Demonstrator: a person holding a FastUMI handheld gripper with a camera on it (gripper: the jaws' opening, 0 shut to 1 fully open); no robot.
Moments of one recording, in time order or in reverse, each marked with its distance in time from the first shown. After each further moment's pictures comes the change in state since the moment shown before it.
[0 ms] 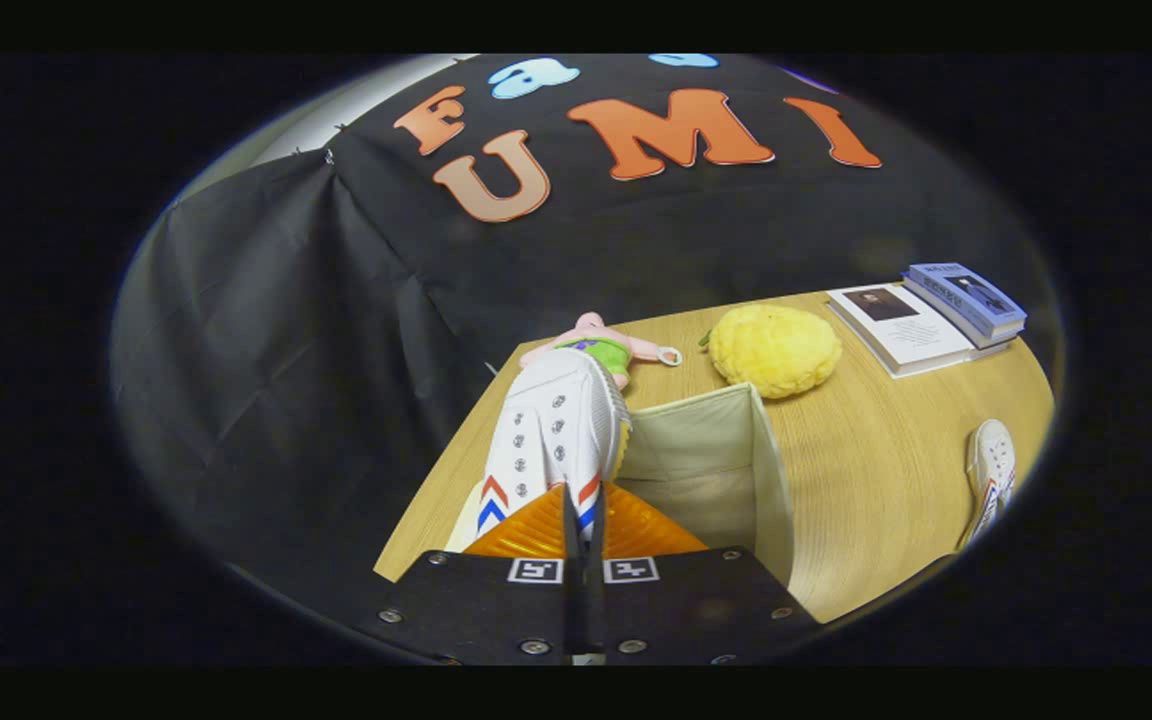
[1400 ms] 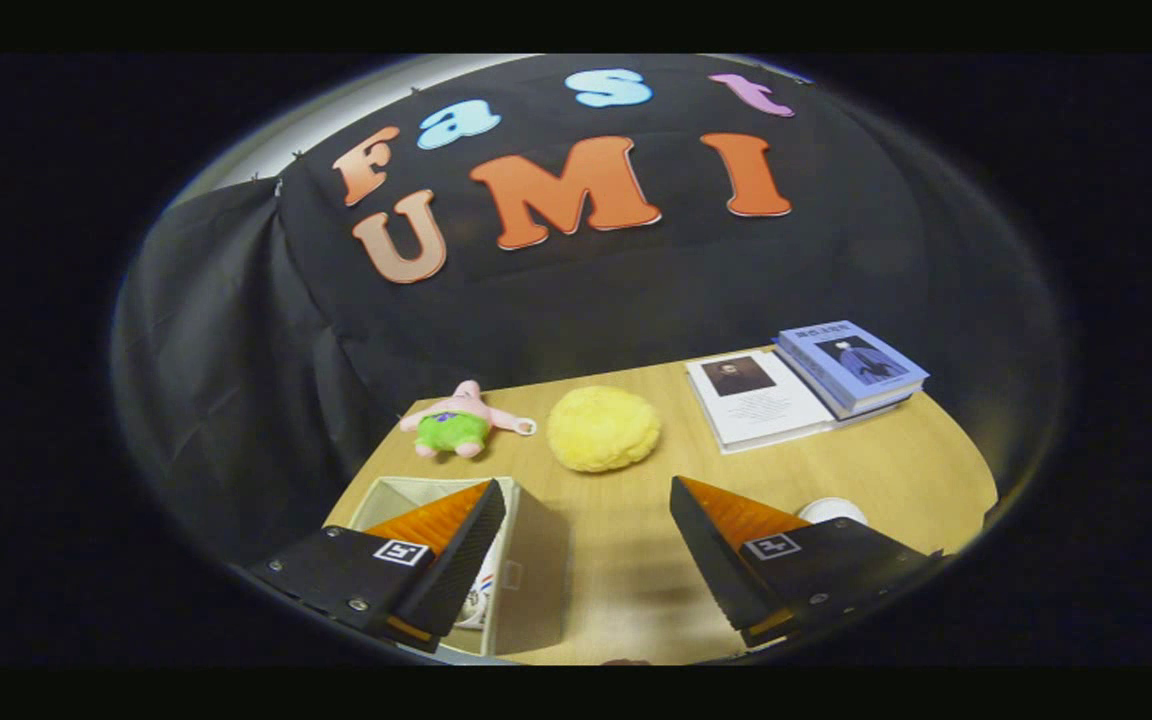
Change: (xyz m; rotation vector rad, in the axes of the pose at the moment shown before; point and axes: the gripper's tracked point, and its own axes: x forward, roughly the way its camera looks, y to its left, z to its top) arm -0.082 -0.187 0.099 0.002 -0.178 -0.226
